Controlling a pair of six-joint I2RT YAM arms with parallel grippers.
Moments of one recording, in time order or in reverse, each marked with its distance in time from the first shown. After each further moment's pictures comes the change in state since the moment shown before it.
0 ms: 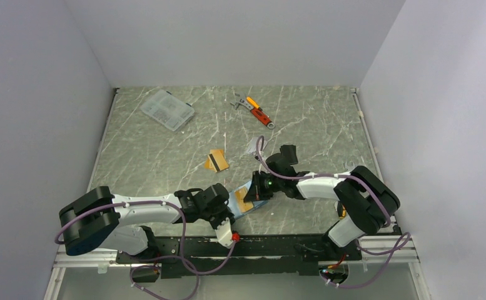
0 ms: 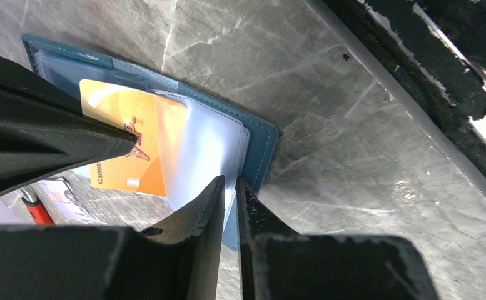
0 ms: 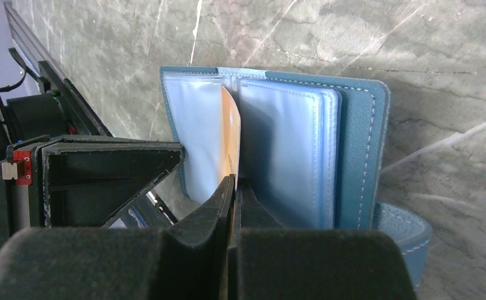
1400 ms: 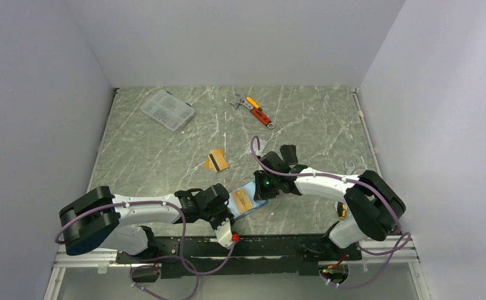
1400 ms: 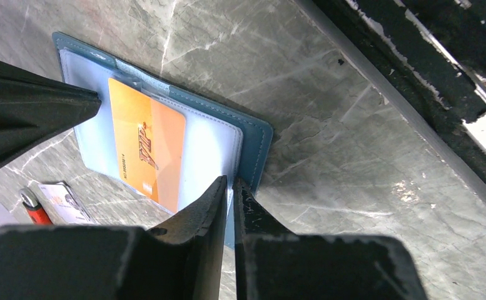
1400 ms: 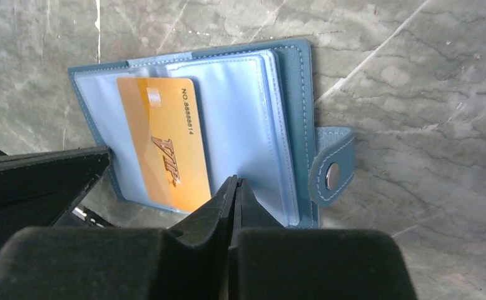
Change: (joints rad) left arm -0.003 0.001 -0.001 -0.001 0.008 0.005; right arm 0.064 -0.061 0.153 -0.418 0.303 -0.108
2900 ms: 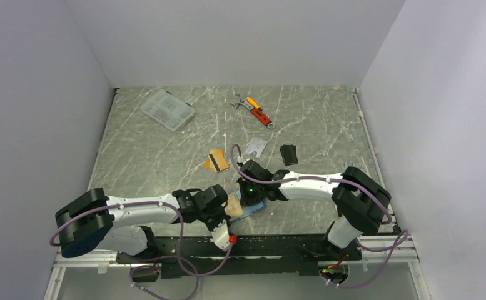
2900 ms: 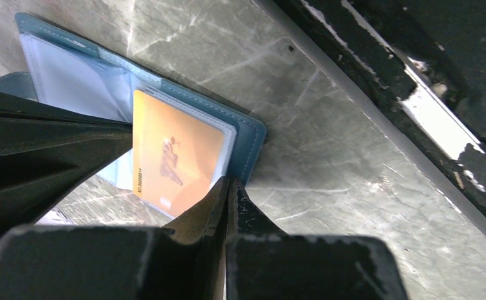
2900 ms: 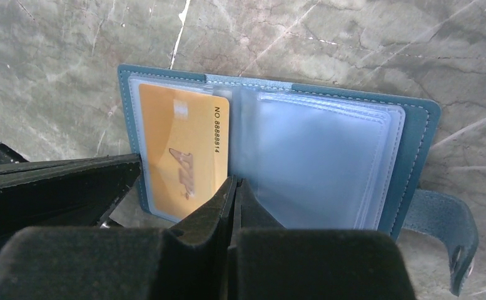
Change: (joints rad) left arm -0.004 -0.033 0.016 -0.114 0.000 -0.008; right arm 0.201 0.106 0.092 0.038 0.115 0.072
